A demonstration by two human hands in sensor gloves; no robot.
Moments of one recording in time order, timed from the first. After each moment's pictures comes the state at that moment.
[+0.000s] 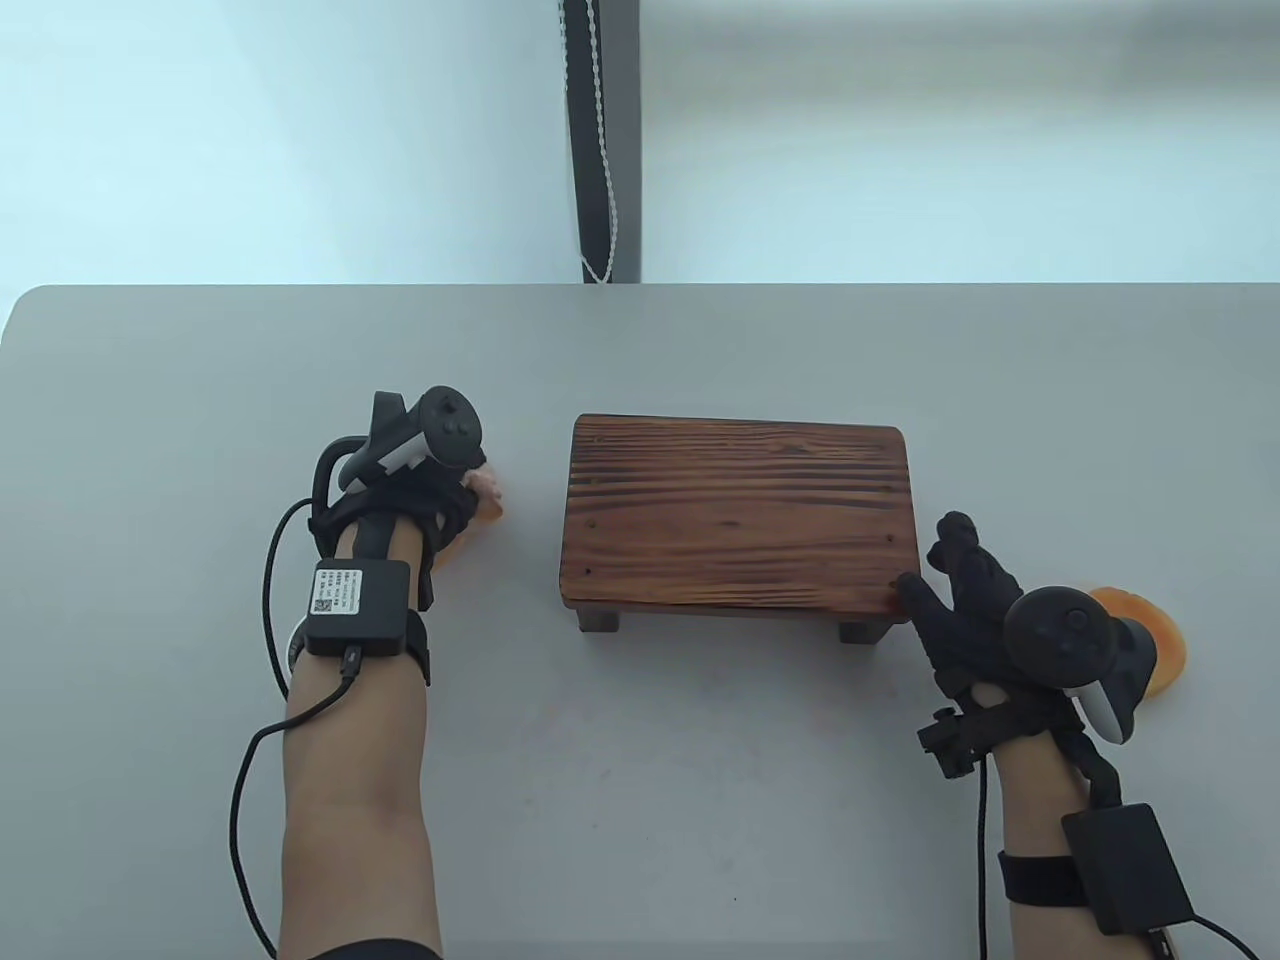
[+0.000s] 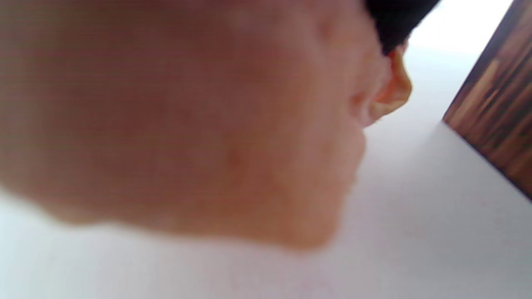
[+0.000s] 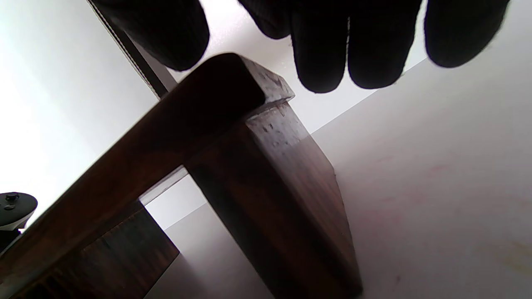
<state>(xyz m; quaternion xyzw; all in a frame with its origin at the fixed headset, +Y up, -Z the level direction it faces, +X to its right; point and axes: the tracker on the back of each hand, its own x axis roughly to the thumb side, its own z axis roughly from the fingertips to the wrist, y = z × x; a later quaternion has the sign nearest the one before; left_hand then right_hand) -0.226 -0.689 -0.376 -0.20 -0.07 0.04 0.98 0.269 -0.696 -0.214 0.02 -0.07 0.94 0.32</state>
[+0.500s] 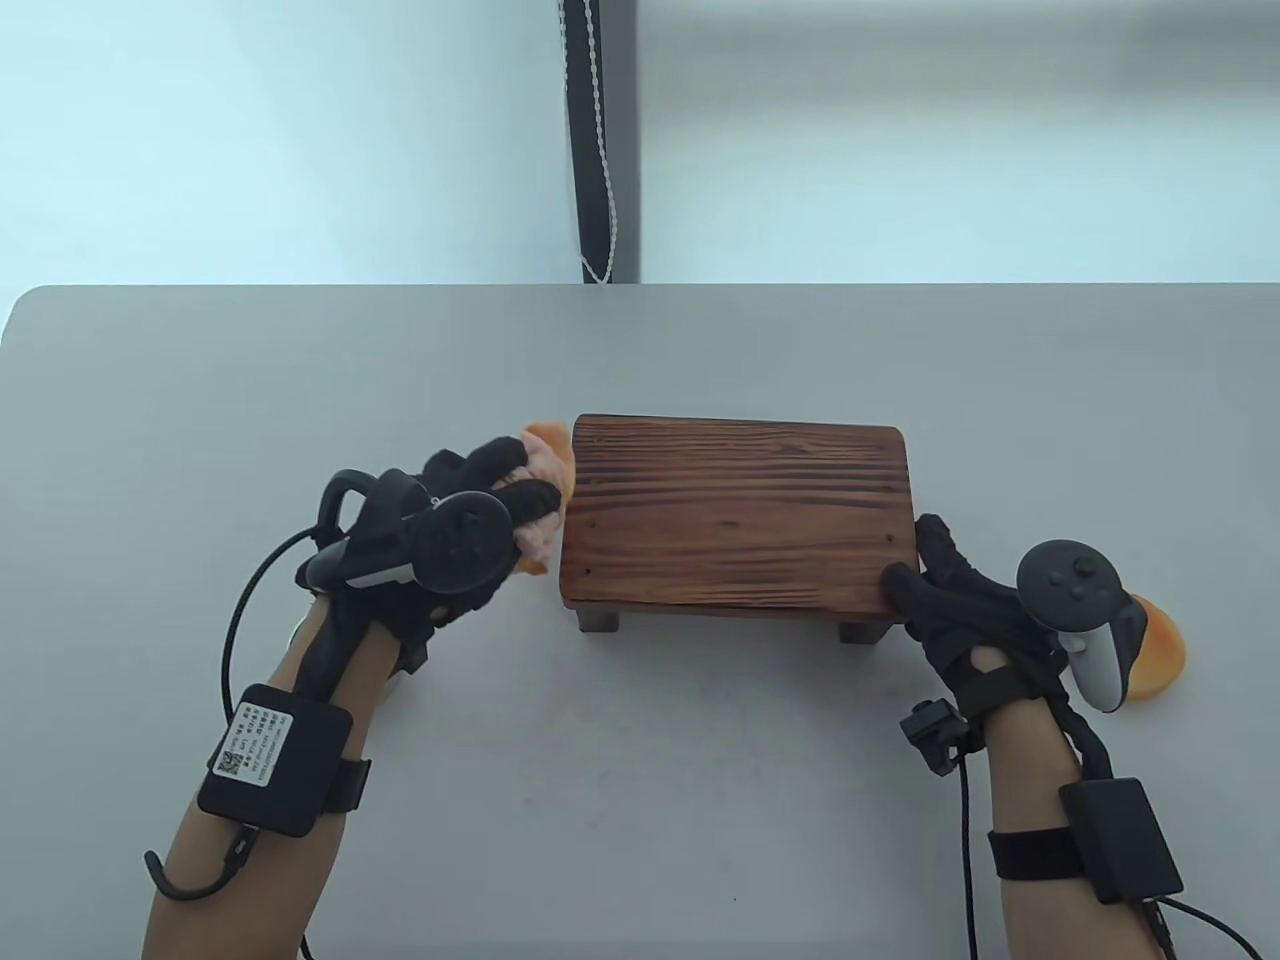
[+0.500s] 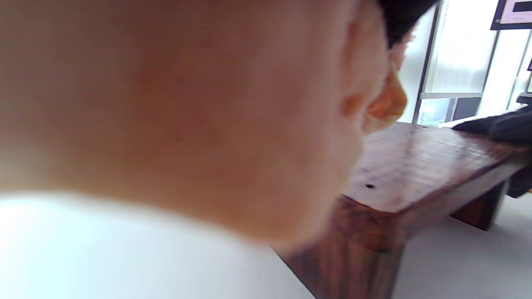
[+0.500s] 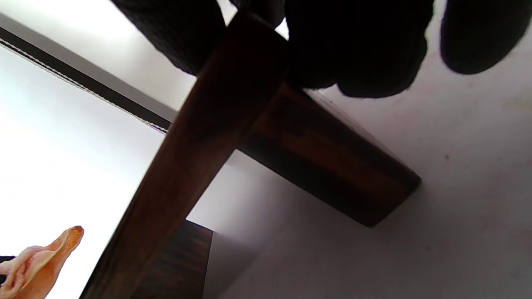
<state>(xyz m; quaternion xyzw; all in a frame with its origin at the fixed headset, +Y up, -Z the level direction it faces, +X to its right) -0.163 -0.593 -0.259 -0.03 -0.32 -0.01 0.95 0.272 -0.708 -0.232 -0.06 0.07 0.88 0.47</state>
